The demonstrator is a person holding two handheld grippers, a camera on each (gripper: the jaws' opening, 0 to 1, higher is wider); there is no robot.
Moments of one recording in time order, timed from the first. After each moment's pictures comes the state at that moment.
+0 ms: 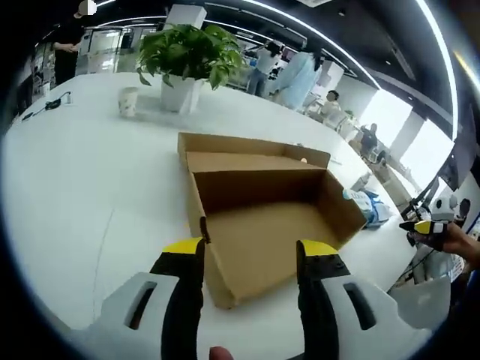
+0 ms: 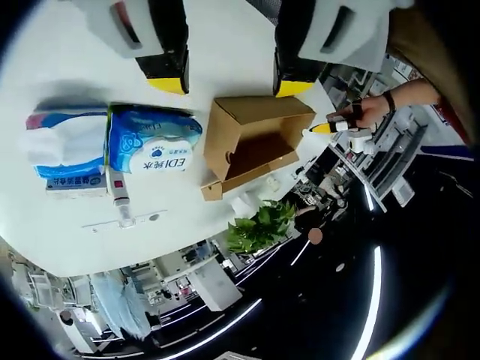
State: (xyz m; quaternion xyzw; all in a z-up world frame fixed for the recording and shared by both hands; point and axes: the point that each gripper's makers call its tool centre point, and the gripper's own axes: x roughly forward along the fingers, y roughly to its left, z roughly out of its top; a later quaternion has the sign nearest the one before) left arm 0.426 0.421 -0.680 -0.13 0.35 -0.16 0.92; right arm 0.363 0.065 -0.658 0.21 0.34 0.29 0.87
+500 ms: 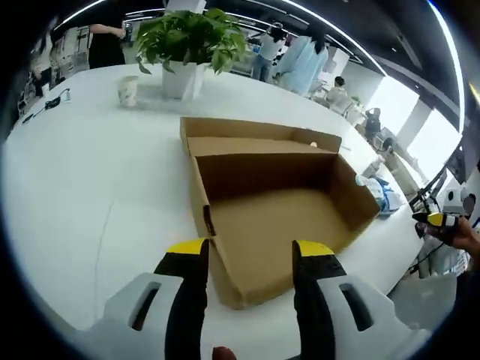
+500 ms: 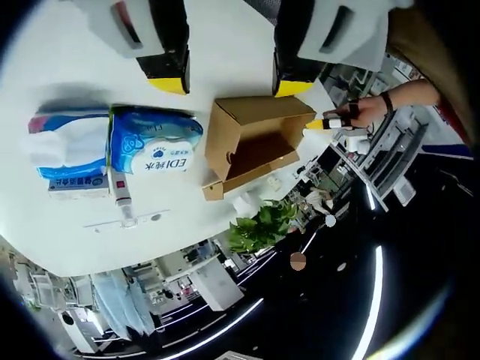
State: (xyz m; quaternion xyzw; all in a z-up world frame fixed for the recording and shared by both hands) left arm 0.425 0.425 -0.704 -0.11 0.39 -0.14 0.90; right arm 0.361 0.064 -0.657 0.22 0.34 0.28 0.87
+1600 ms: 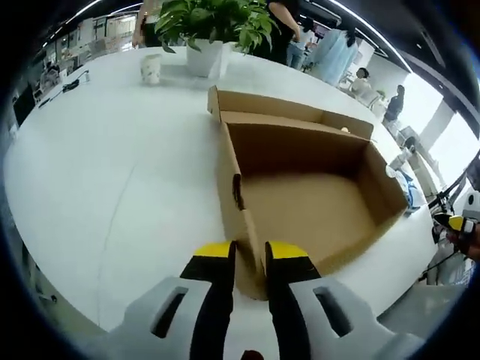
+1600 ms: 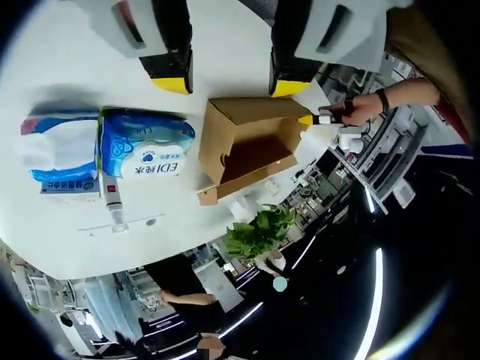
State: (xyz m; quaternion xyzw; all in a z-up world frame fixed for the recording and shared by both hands) left arm 0.415 0.447 -0.731 -0.11 0.43 -0.06 0.90; right arm 0.361 0.080 -0.658 0.21 0.35 0.29 0.86
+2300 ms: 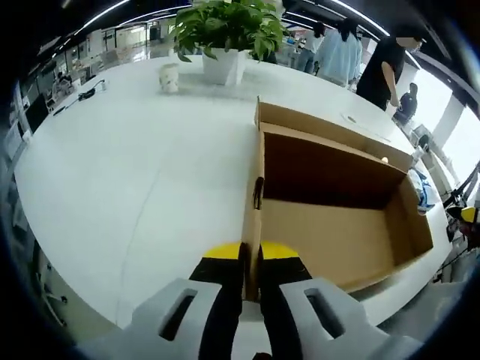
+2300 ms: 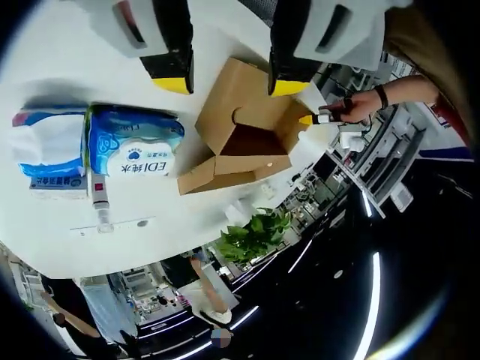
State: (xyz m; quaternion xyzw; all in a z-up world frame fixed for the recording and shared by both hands) left arm 0.407 0.470 -0.729 -0.08 0.41 -0.03 0.91; right arm 0.368 0.098 -0.656 0.21 0.36 0.30 0.86
